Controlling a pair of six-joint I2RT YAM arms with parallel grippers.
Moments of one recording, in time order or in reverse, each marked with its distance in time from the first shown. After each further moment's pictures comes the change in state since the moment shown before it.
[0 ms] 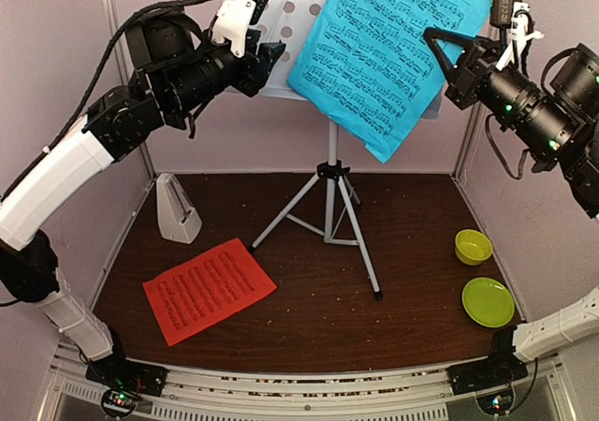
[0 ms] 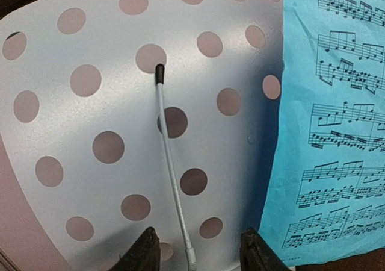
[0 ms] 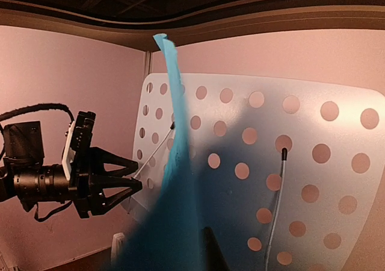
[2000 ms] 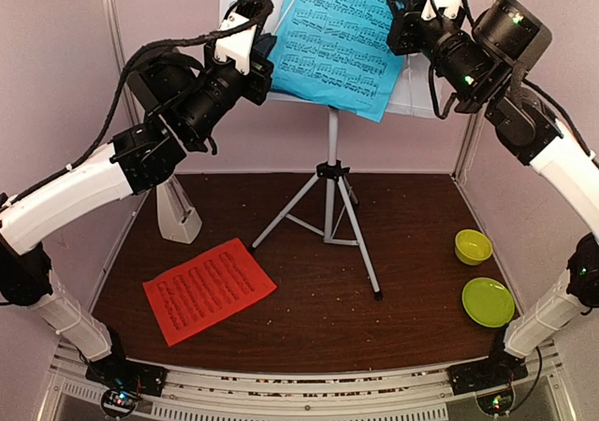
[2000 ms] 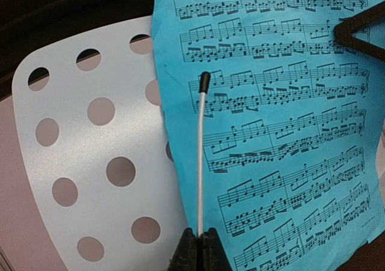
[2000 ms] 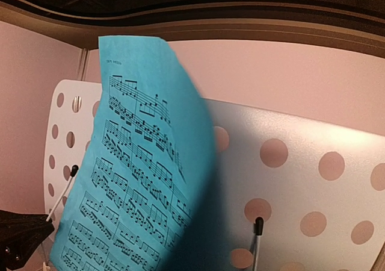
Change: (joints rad) left arm -0.002 -0.045 -0.299 0.522 0.018 0.205; right arm -0.115 0.382 0.364 0.103 0.152 -0.168
